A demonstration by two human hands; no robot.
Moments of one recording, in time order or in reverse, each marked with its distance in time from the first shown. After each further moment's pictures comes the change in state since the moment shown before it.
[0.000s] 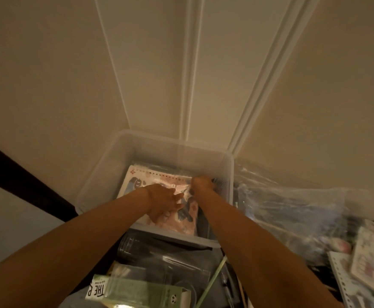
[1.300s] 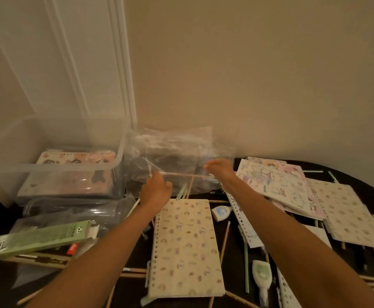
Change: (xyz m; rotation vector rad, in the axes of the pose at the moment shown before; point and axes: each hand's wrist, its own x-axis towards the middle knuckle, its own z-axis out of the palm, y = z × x) left_hand 0.046 0.269 -0.074 -1.025 0.838 -0.596; right_hand -0.032 0.107 -0.323 -0.147 0.161 -0.583
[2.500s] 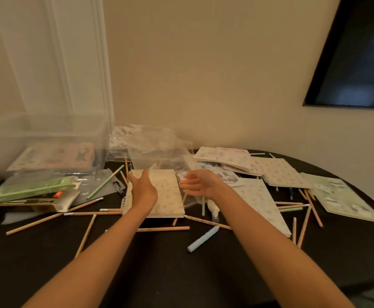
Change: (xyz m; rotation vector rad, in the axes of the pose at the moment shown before) left_hand -0.170 -0.008 0.053 -0.319 0.189 0.135; right_hand -0.192 0.081 -0.047 0.468 -0.262 0.184
